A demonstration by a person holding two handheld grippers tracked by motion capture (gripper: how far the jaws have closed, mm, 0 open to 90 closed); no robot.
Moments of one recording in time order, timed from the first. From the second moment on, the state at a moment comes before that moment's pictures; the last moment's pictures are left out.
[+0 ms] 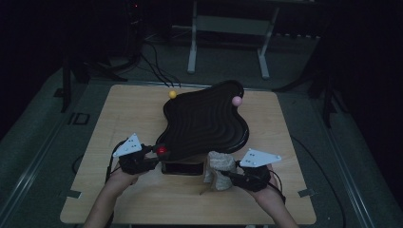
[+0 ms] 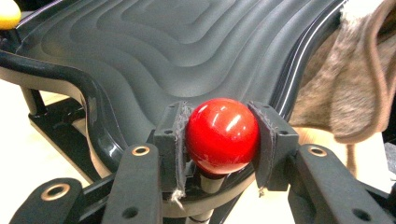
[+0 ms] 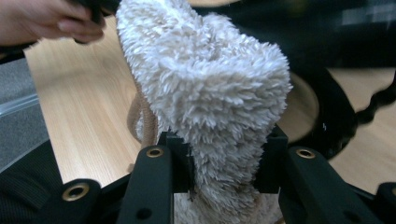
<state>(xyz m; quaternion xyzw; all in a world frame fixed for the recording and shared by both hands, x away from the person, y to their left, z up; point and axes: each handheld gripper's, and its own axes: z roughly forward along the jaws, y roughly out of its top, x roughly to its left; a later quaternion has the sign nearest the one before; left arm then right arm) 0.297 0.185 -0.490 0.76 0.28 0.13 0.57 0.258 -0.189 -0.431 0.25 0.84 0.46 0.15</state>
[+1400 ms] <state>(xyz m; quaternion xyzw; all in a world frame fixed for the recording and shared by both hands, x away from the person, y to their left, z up) 0.297 0.185 -0.490 0.76 0.28 0.13 0.57 0.275 -0.150 -0.461 0.28 0.85 0.43 0.14</state>
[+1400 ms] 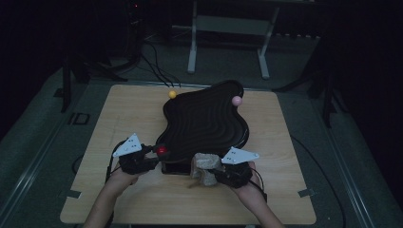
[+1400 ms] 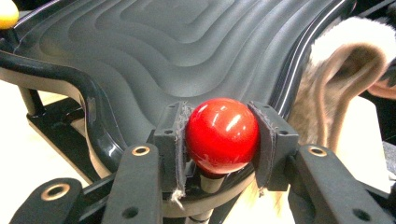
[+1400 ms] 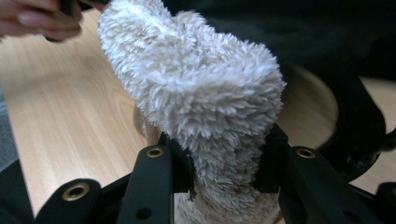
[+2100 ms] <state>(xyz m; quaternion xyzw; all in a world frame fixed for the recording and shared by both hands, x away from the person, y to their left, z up) 0.296 0.185 -0.490 0.76 0.29 0.13 0.57 0.241 -0.143 -0.421 0.21 0.83 0.49 0.13</state>
